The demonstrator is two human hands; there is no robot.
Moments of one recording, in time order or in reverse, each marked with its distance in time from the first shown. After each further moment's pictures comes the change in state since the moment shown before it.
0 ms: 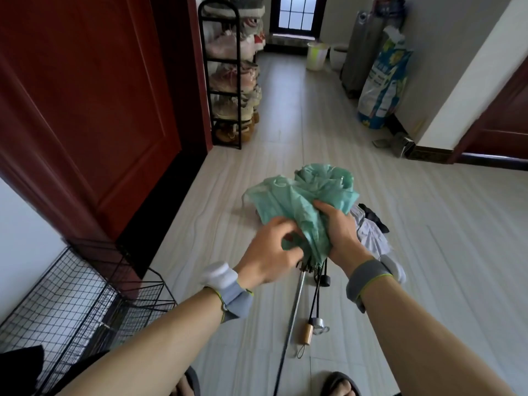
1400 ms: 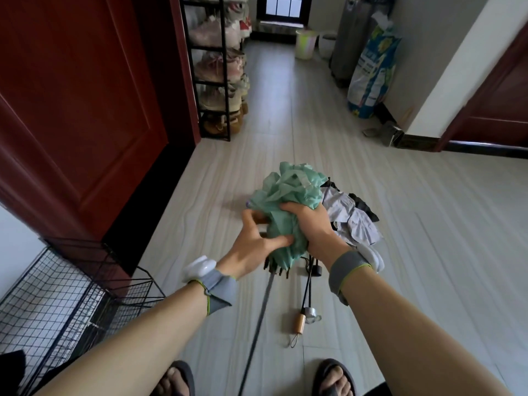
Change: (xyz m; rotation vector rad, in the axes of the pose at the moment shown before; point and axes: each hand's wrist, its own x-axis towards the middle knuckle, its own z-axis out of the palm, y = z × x) left_hand -0.001 -0.009 0.002 -0.380 0.025 -0.306; right_hand -0.019 0.008 0.014 -0.188 -0.208 -0.095
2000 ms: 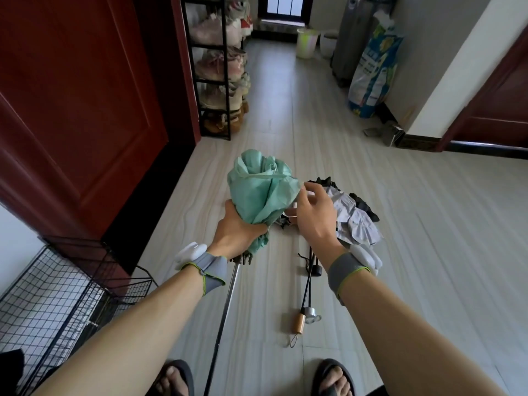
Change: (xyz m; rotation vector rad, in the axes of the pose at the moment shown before) left_hand 0.027 -0.009 -0.029 0.236 0.212 -0.155; right_hand -0.002 -0.006 0.006 -0.360 0.184 -0.223
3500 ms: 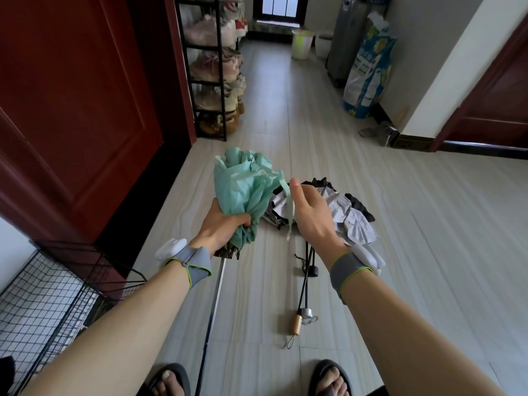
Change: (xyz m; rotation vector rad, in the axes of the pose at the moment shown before) left_hand 0.018 -0.004 -0.017 -0.212 0.005 -0.037; right_hand 0.004 -0.001 -0.015 -0.153 -0.107 -0.044
